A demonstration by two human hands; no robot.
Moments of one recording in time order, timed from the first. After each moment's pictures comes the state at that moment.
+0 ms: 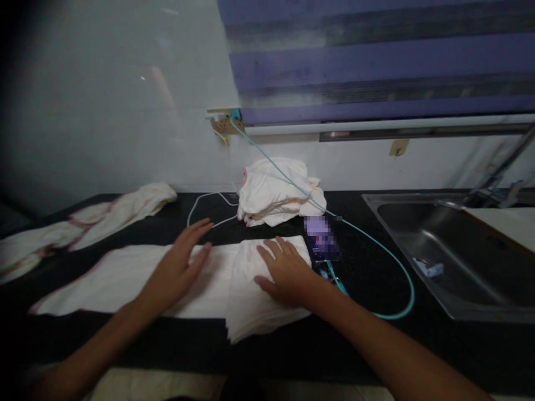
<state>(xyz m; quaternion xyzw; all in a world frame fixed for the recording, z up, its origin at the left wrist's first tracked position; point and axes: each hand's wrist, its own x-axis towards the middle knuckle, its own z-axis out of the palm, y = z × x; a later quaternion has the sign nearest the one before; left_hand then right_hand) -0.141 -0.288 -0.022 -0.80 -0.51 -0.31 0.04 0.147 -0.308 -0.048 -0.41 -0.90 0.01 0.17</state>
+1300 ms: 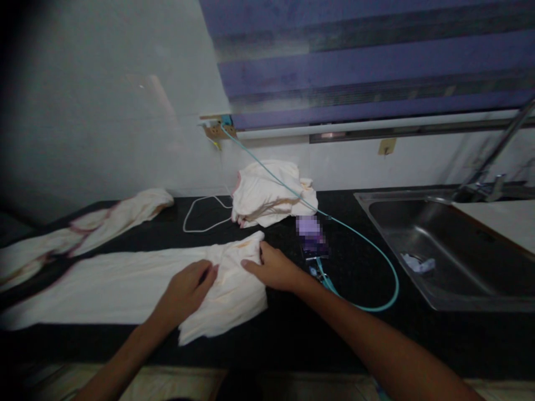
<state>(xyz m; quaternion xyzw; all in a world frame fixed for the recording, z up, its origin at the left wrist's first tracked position) -0.124 -0.317 -0.056 -0.80 -0.57 -0.19 -0.03 0.140 -0.300 -0.034 -0.44 -0.72 0.42 0.33</state>
